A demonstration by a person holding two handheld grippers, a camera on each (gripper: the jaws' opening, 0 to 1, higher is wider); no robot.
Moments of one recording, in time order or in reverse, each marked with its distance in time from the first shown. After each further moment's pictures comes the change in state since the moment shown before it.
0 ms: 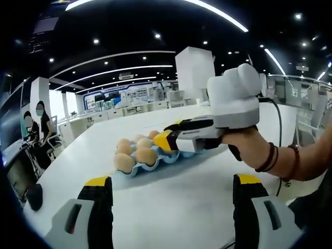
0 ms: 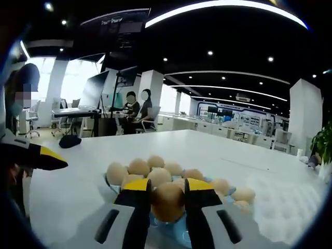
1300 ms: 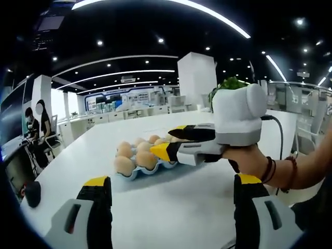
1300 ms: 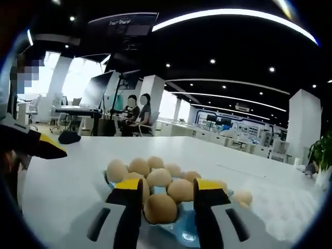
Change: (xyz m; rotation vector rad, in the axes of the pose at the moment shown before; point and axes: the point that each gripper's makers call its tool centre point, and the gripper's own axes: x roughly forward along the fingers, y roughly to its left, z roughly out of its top) left arm 0.000 0.005 0.007 -0.031 -0.046 -0.001; right arm -0.006 -0.002 0.005 -0.057 -0.072 -0.027
